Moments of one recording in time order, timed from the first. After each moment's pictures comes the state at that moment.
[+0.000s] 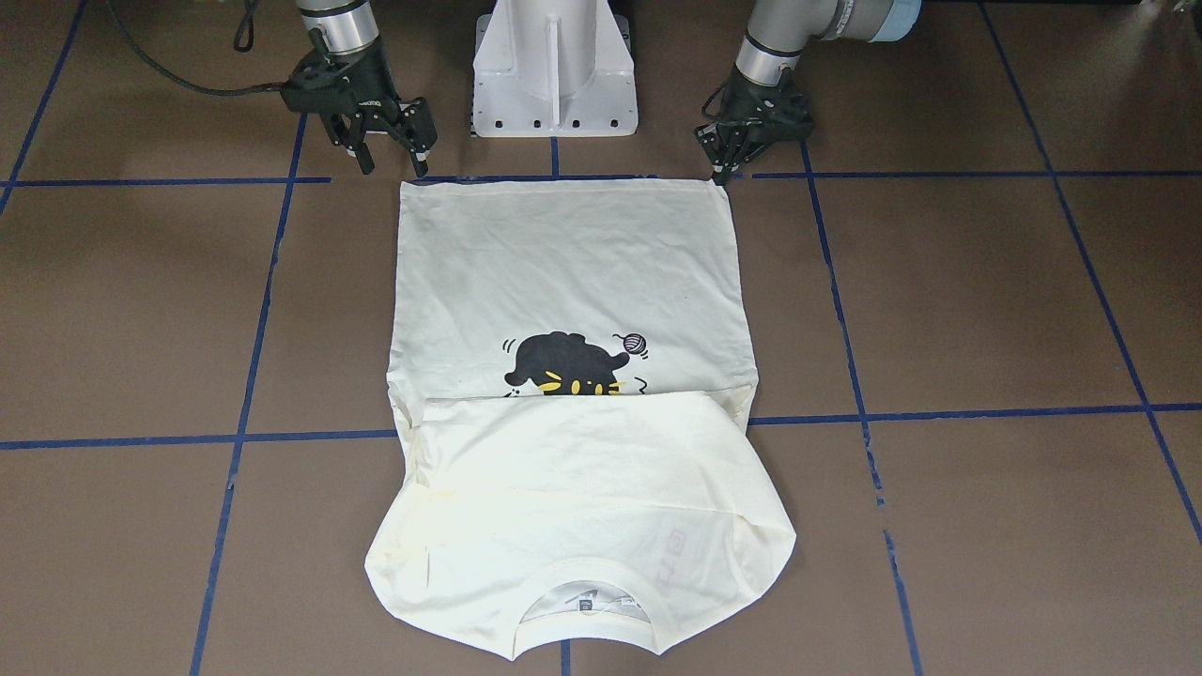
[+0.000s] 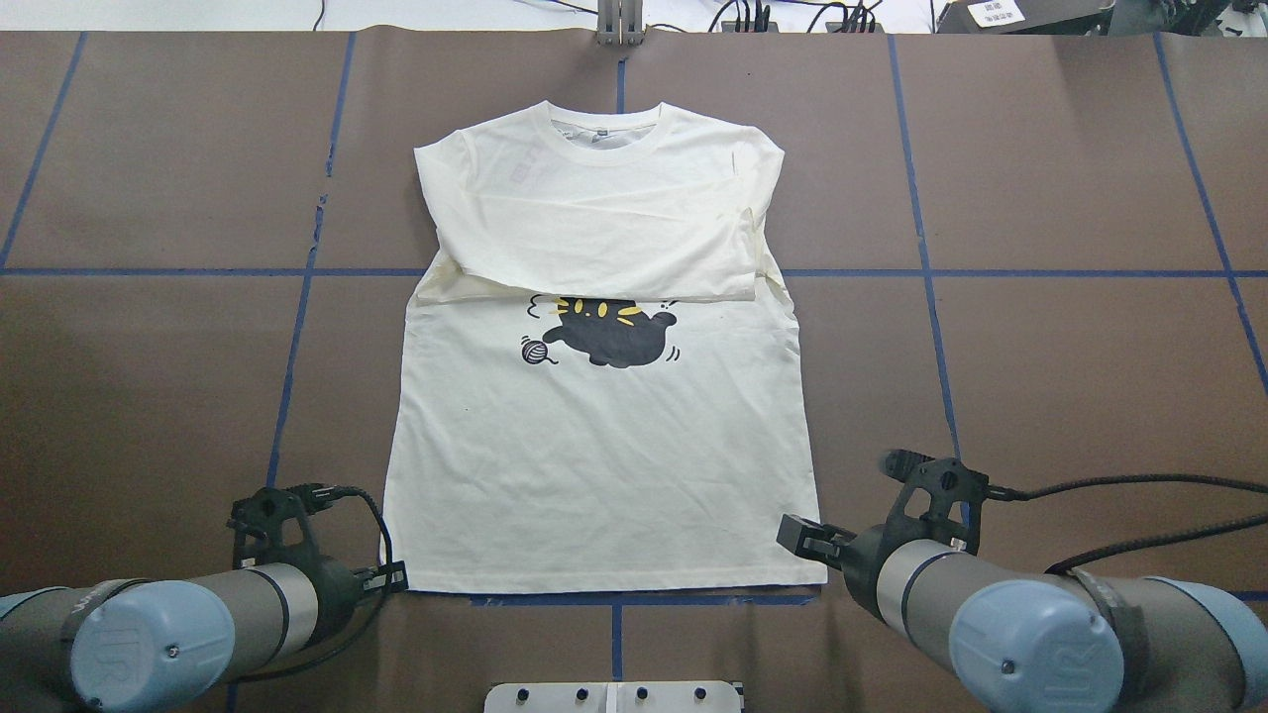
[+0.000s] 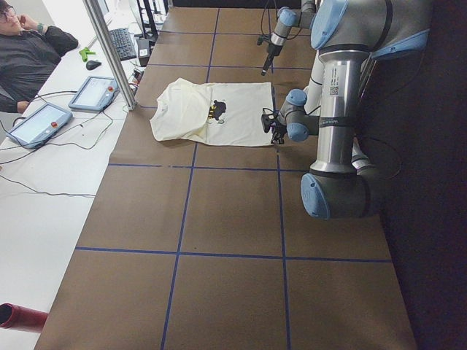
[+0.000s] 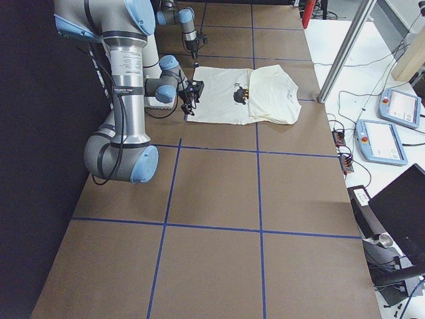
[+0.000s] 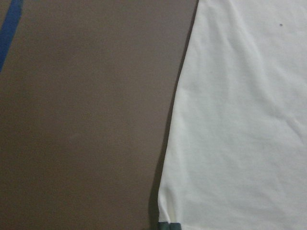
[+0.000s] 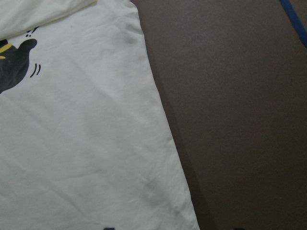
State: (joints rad) left arm -0.13 -1.60 -2.06 -2.01 -1.47 -1.70; right arm 0.09 -1.51 2.19 -1.38 1.30 1.81
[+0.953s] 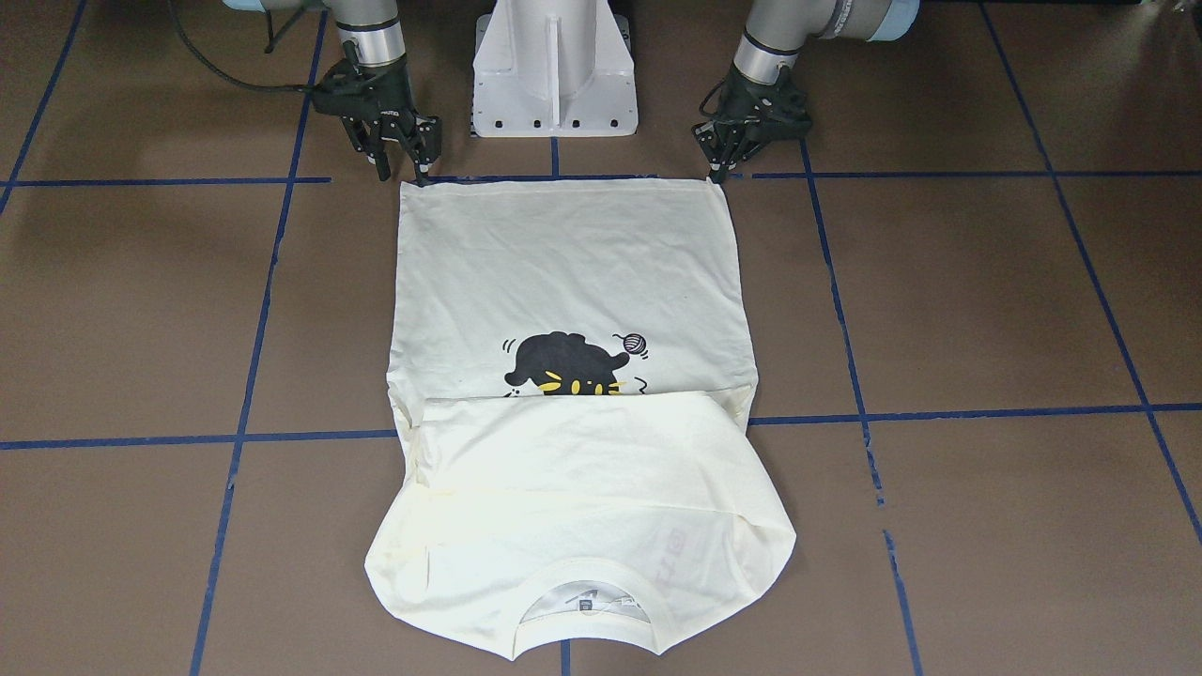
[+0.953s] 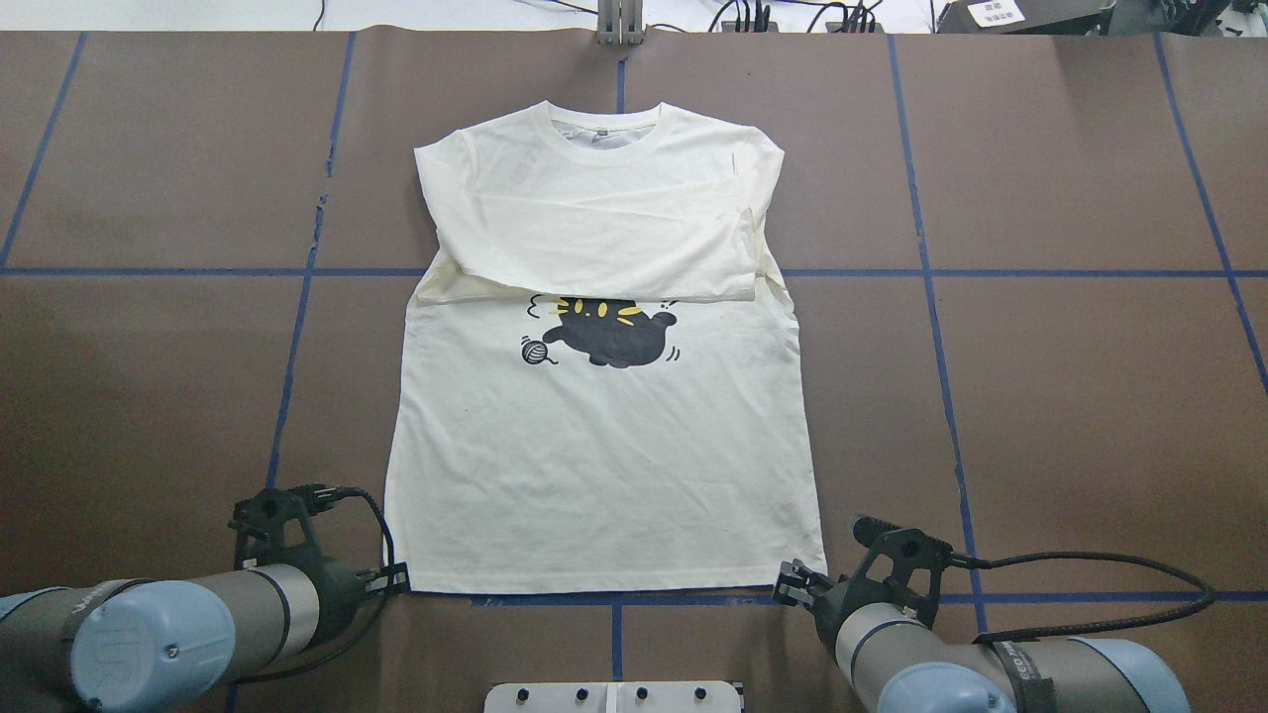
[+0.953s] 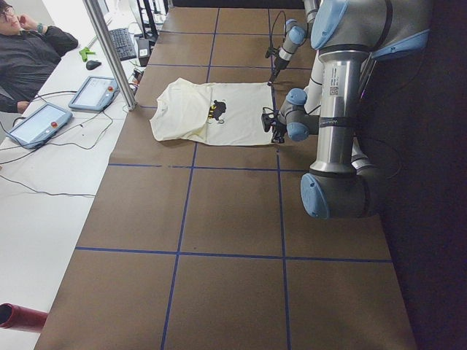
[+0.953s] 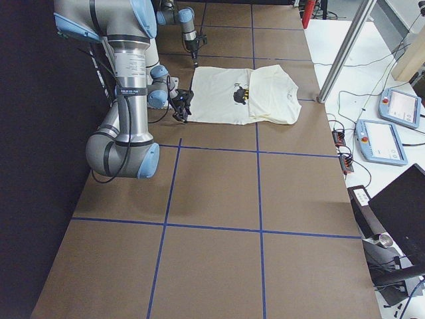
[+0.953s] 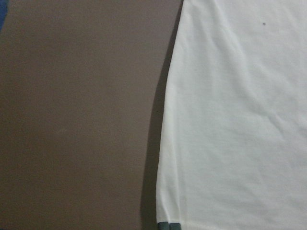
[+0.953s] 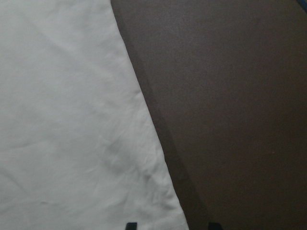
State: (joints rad) left arm -0.13 -1.60 -2.06 -2.01 -1.47 -1.70; right arm 0.00 -1.46 2.08 -1.41 1.20 1.90
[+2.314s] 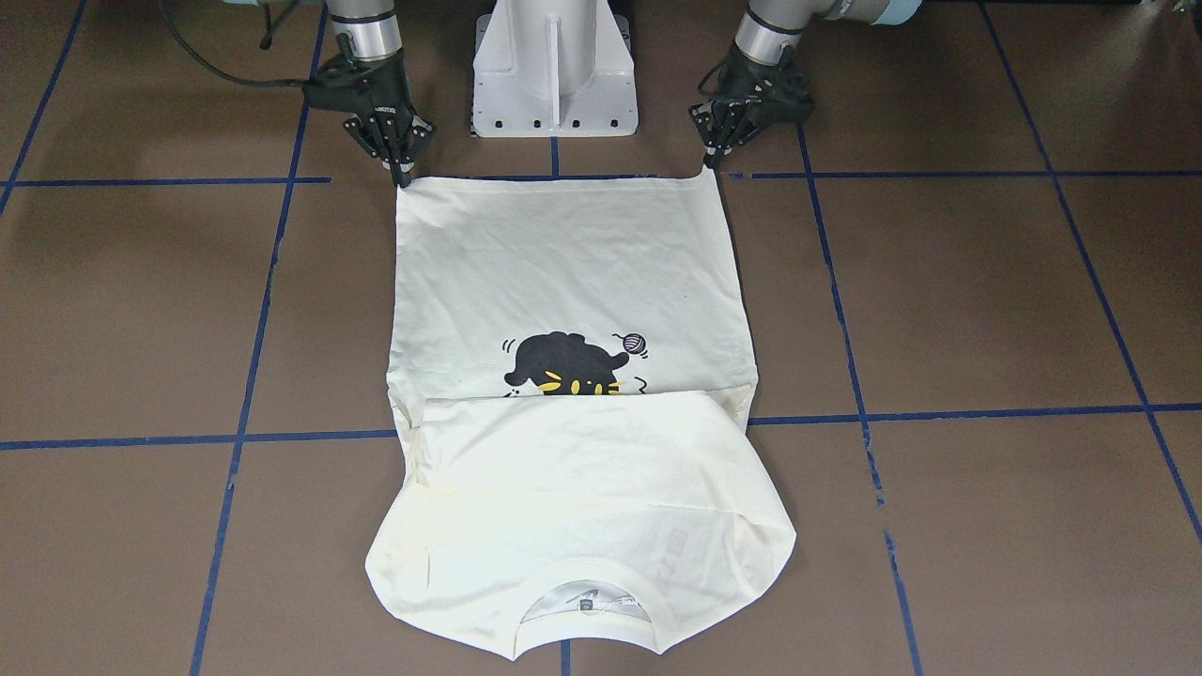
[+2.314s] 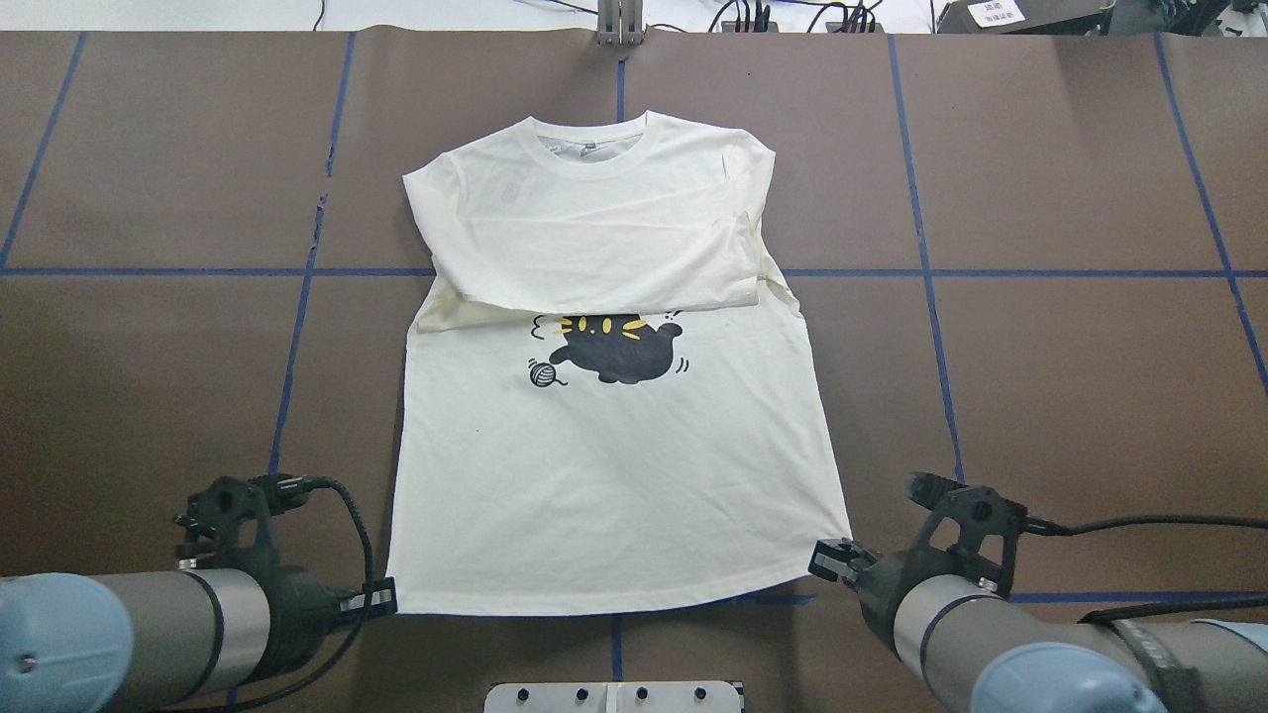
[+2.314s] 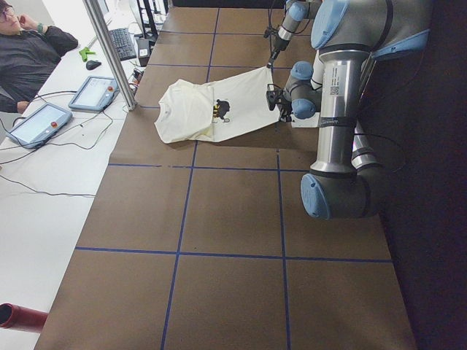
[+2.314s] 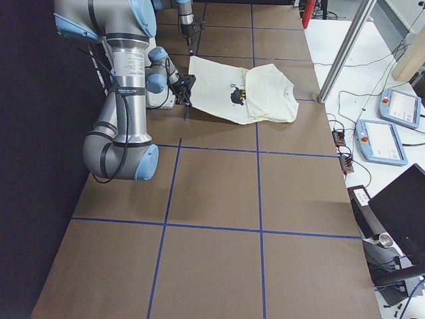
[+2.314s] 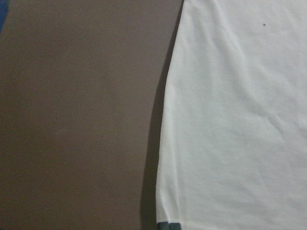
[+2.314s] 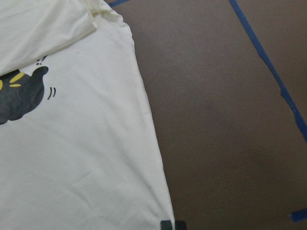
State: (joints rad) left arm -0.14 -1.61 -2.42 -1.74 -1.60 -1.69; right arm 0.04 -1.51 2.43 -1.67 1.25 1.87
